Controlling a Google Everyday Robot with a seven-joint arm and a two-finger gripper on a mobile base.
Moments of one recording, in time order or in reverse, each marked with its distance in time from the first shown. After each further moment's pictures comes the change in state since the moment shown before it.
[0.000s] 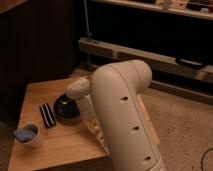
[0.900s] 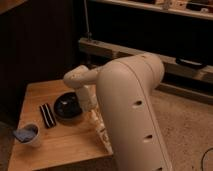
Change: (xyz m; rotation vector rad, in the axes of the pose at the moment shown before) arm -0.015 0.015 -0.088 -0.024 0.135 0.040
